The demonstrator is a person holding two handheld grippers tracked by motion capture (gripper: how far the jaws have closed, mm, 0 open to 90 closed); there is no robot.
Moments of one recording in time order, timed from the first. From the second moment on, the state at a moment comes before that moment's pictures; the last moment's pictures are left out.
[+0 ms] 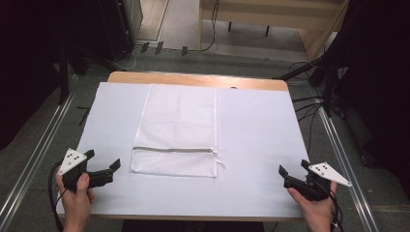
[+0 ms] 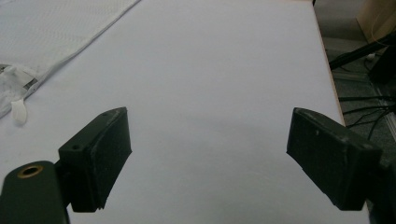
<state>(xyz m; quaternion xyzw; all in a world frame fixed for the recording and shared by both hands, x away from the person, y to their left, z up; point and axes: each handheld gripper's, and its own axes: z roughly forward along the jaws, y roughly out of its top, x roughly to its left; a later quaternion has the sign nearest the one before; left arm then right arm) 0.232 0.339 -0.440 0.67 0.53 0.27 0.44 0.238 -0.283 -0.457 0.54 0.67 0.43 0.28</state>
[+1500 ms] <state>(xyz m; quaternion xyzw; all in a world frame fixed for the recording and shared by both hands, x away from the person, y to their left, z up) 0.238 0.328 -0.438 0.69 0.52 0.26 0.43 0.379 -0.093 -0.431 0.53 0.77 0.34 0.07</state>
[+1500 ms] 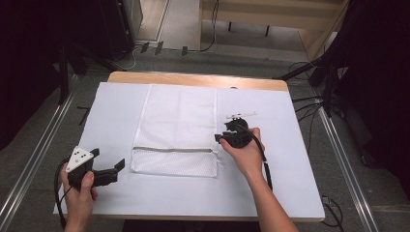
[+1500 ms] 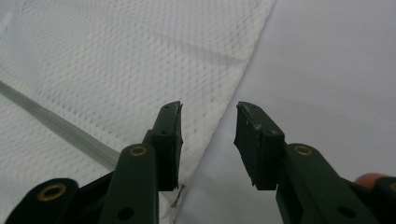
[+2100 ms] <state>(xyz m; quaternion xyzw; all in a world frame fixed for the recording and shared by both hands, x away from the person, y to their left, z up) 0.234 0.324 -0.441 0.69 0.55 0.20 0.43 0.403 -0.057 -0.454 0.57 0.77 0.26 0.09</state>
